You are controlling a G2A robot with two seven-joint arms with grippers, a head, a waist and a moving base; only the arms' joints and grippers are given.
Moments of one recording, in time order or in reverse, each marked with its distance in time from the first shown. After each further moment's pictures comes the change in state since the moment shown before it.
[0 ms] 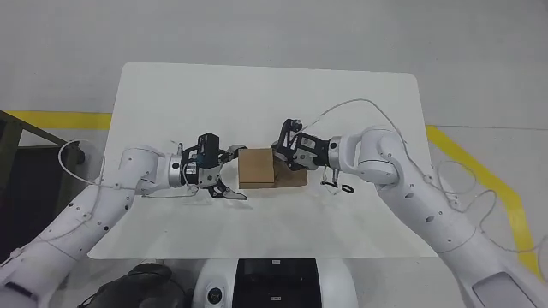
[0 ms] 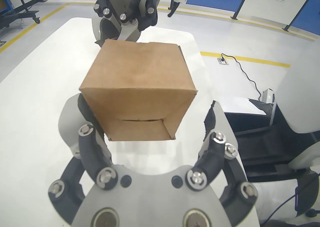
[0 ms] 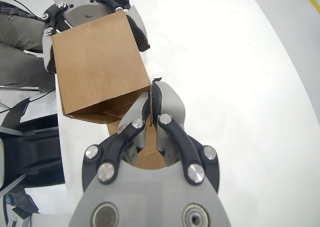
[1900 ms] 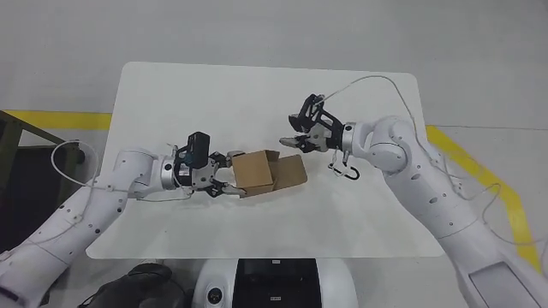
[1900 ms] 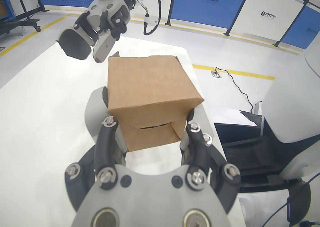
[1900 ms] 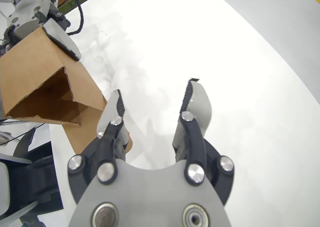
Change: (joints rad) left arm 0.013 0.055 0.015 -0.024 -0.063 0.000 0.070; right arm 0.038 -0.020 0.053 0.193 0.086 -0.022 -0.098
